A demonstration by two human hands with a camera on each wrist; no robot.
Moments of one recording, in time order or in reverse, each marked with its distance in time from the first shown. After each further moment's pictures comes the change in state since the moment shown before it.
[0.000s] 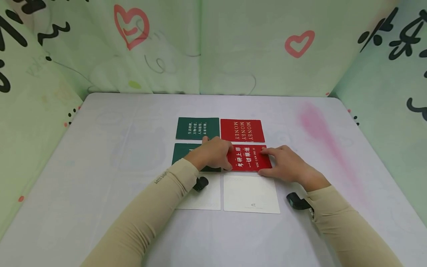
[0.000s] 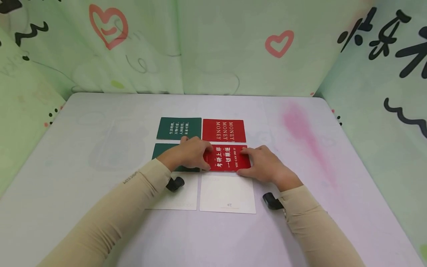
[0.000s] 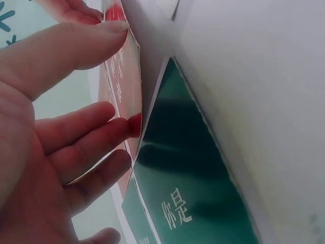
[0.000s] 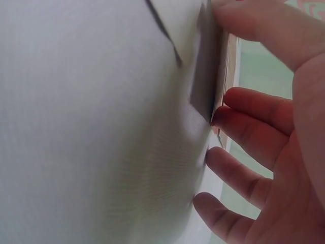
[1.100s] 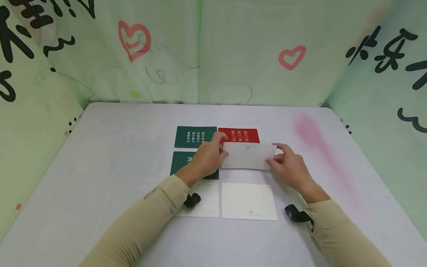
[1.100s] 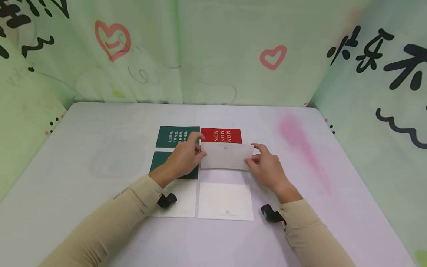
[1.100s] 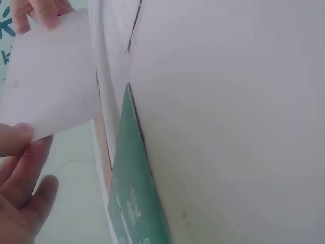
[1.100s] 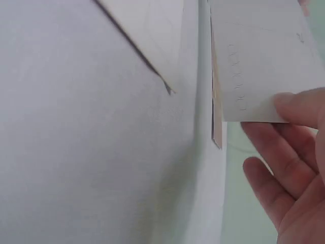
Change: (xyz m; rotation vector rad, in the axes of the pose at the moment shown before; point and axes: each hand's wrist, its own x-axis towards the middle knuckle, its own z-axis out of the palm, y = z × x) left_hand -0.018 -0.007 0.011 -0.379 0.443 0.088; right_hand -0.016 0.002 -0.003 0.281 0.392 0.043
